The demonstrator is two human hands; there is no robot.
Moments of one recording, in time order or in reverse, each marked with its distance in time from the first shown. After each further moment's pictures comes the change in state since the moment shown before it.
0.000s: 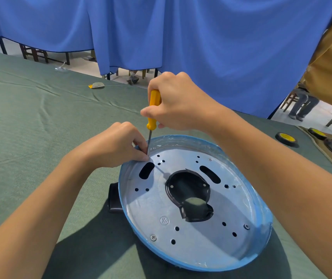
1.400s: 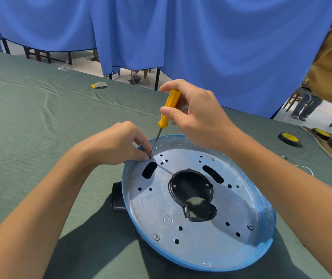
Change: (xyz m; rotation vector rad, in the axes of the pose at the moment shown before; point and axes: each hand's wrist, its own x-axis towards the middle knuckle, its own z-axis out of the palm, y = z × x) left_hand 0.002 -0.005 -0.005 -0.078 -0.074 -0.025; right_hand -0.031 0.027 0.018 0.347 0.248 -0.035
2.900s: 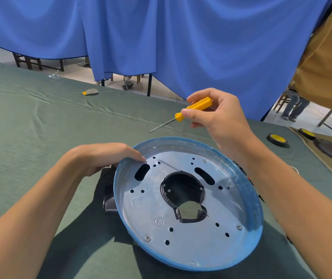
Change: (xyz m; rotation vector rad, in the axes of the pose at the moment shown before) left_hand -0.004 0.005 0.004 -0.432 -0.342 -0.388; right_hand -0.021 0.021 -0.032 0.430 0.248 0.369
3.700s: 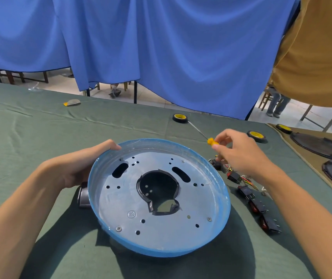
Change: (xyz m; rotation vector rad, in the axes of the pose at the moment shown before) left_hand 0.010 -0.009 -0.003 -0.282 -0.033 -0.001; right_hand -0.034 0.068 -0.091 -0.613 0.027 0.192
